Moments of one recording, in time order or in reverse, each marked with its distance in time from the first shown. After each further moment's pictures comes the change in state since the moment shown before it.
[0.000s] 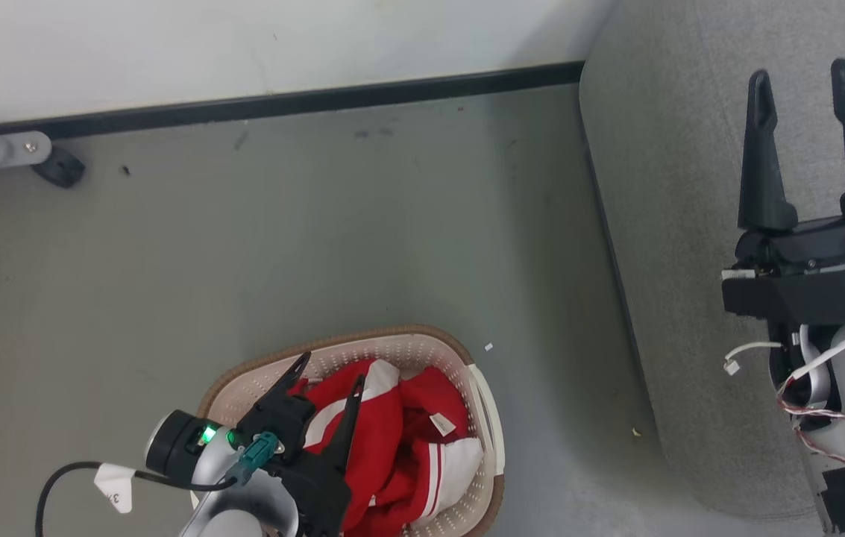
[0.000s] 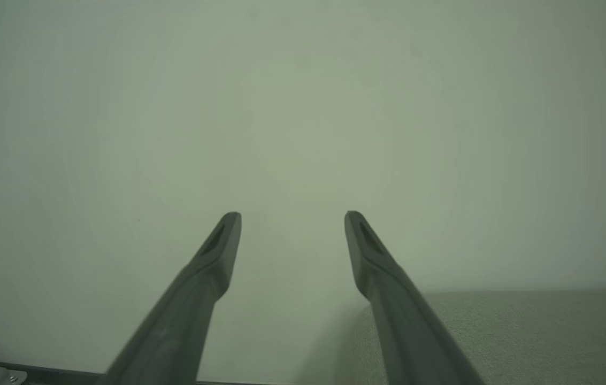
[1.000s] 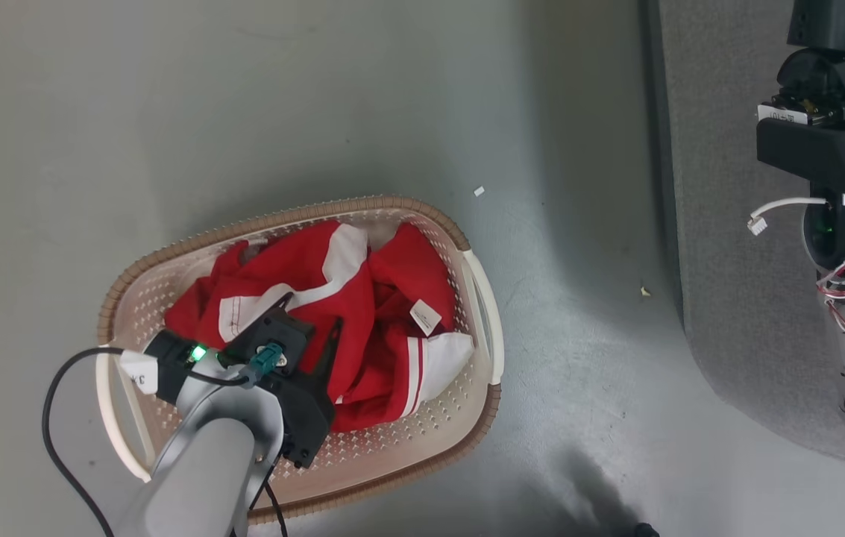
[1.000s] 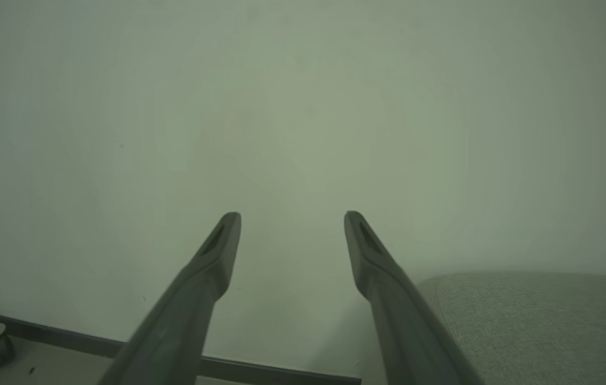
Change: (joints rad) left arm -0.297 -0.007 -0.049 0.367 0.056 -0.042 -0.008; right arm -0.325 0.009 0.030 -0.072 -0.034 0.023 0.023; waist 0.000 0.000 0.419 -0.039
